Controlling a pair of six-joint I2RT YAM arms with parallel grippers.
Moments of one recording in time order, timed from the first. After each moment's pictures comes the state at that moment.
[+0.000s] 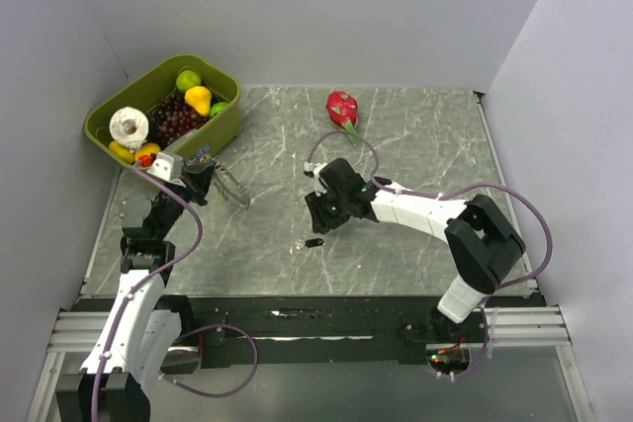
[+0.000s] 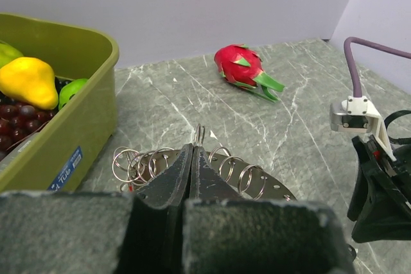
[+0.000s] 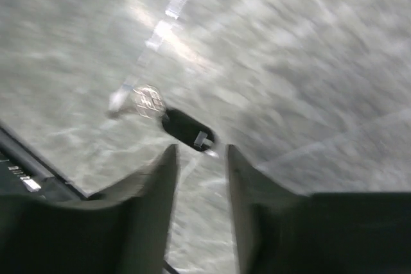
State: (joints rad) left arm 0.03 0.70 0.38 0.48 0.50 -0.18; right arm 0.76 1.64 1.02 -0.36 -0.17 0.23
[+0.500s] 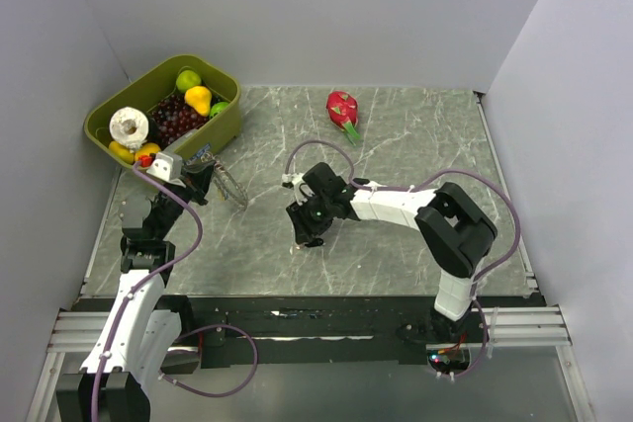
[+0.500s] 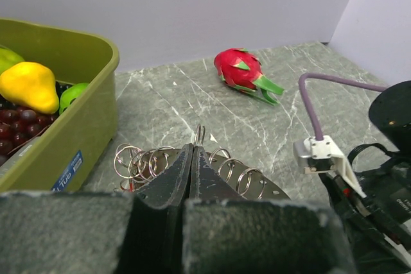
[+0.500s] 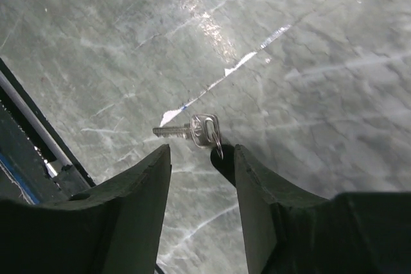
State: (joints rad) left arm 0.03 0.70 0.38 0.49 0.50 -0.18; right arm 0.80 1.79 1.09 -0.30 -0.35 0.13
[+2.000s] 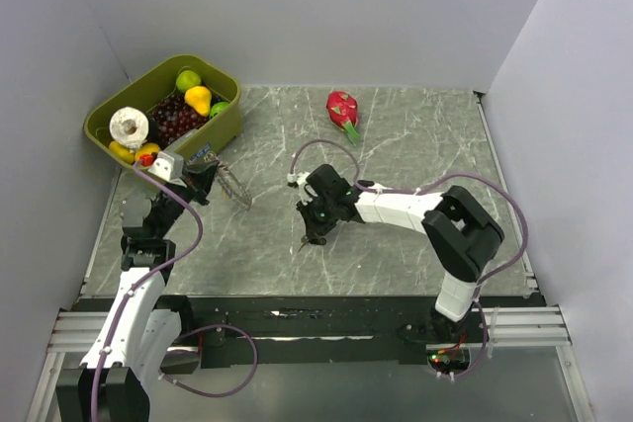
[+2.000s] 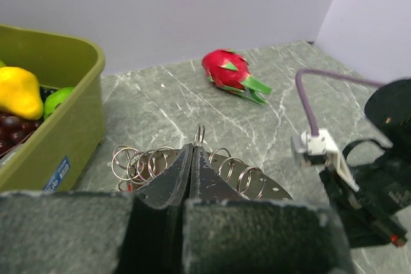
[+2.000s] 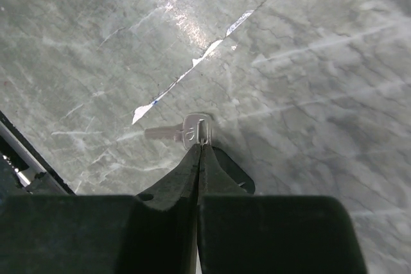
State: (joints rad) left arm 0.03 0.72 0.38 0.53 0.54 -0.21; right arm 0.81 1.78 1.07 -0.30 -0.27 0.13
